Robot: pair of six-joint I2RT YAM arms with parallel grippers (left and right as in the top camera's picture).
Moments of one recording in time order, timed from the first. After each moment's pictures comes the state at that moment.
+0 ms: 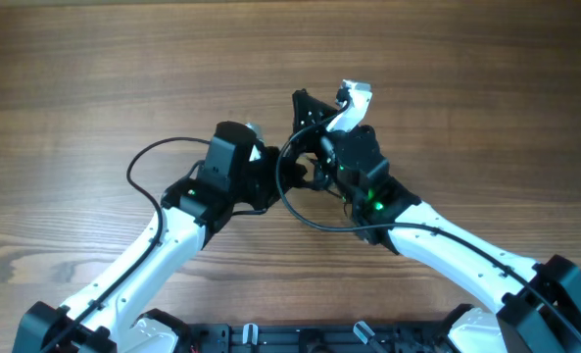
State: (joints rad) left arm -0.48 1.34 0.77 -0.18 0.48 -1.20; right arm 0.69 1.49 0.77 0.60 0.22 0.74
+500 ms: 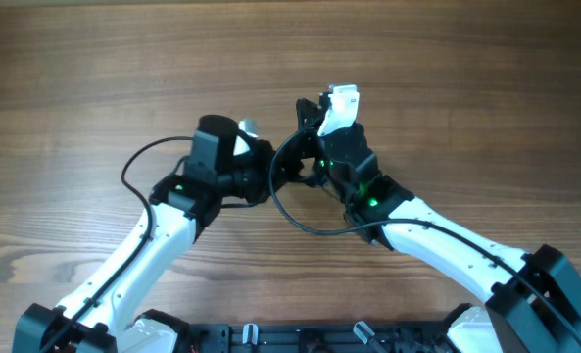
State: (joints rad) left arm -0.37 1.34 0.77 -0.16 0.63 -1.23; right arm 0.70 1.53 0.79 0.50 0.27 0.43
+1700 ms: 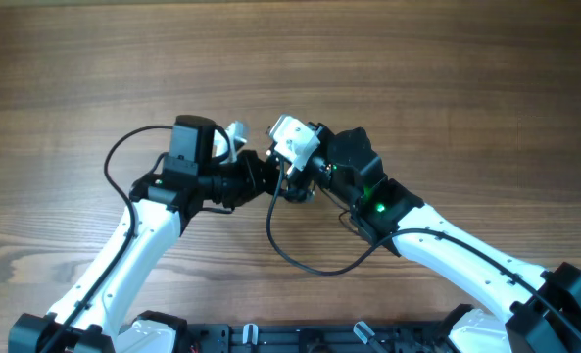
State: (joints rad) left arm -0.27 1.33 0.79 -0.39 0.72 -0.79; right arm 0.71 1.46 0.79 0.39 -0.14 -0.36
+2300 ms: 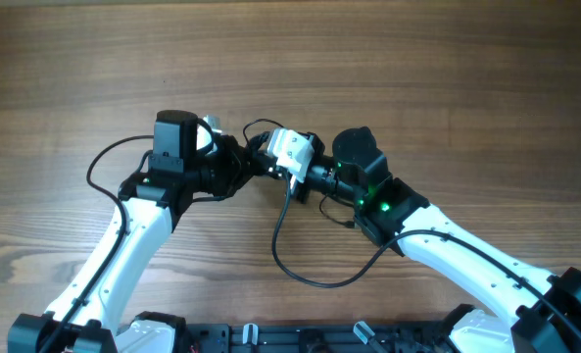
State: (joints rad) left arm -0.19 1.34 0.78 -0.31 0.65 -1.04; right arm 0.69 1.44 0.79 0.35 -0.45 -0.32
